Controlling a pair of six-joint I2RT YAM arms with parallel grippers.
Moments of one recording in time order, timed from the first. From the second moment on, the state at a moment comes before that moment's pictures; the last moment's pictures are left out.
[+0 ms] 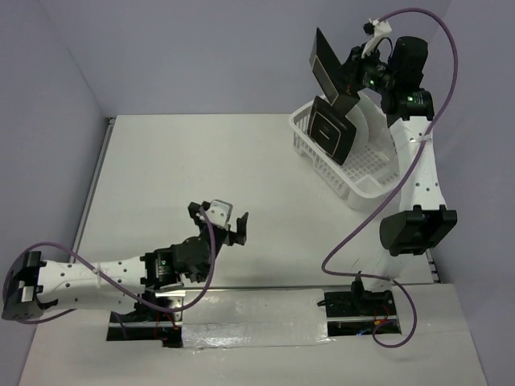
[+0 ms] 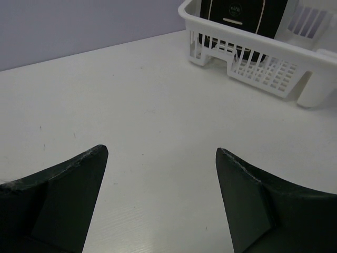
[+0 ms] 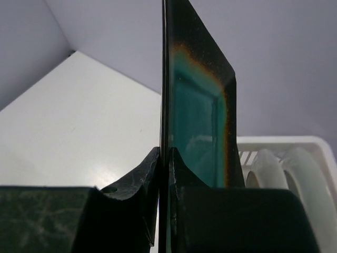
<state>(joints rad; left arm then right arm) -1.34 0.95 0.61 0.28 -1.01 -0.06 -0.02 1.72 2.04 -0.49 -0.66 -0.03</state>
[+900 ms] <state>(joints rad) -1.34 0.58 0.41 0.38 -1.13 -0.12 0.64 1.93 1.72 -0.29 -0.13 -0.57</state>
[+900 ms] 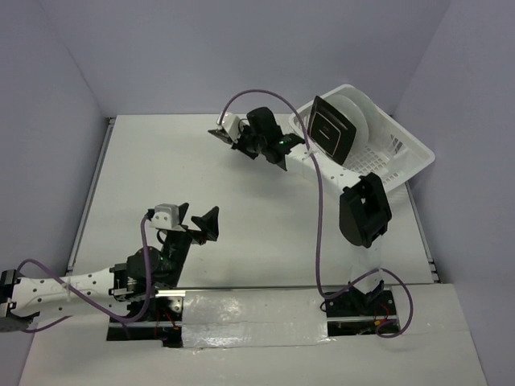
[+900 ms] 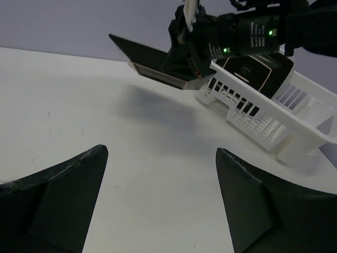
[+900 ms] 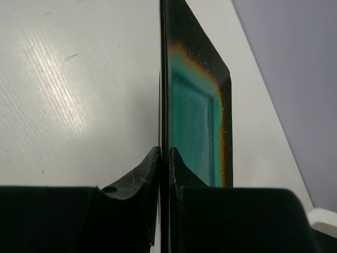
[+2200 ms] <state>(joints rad) -1.34 0.61 0.40 0.46 -1.13 -0.09 0.74 2.23 1.28 0.53 0.14 -1.09</state>
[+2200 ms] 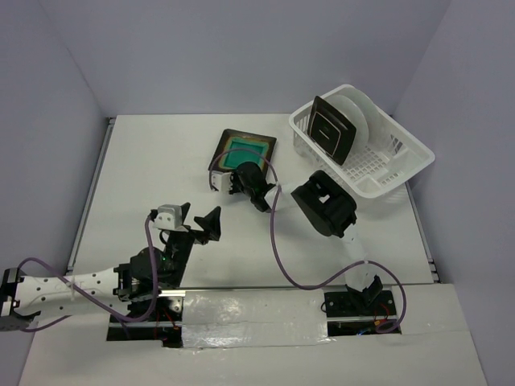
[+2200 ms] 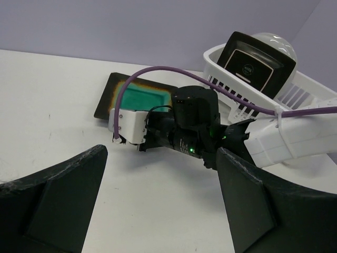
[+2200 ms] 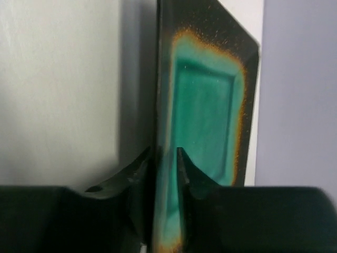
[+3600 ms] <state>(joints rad) -1.34 0.56 0.40 0.44 -1.13 -0.09 0.42 1.68 1.50 0.02 -0.10 -0.48</state>
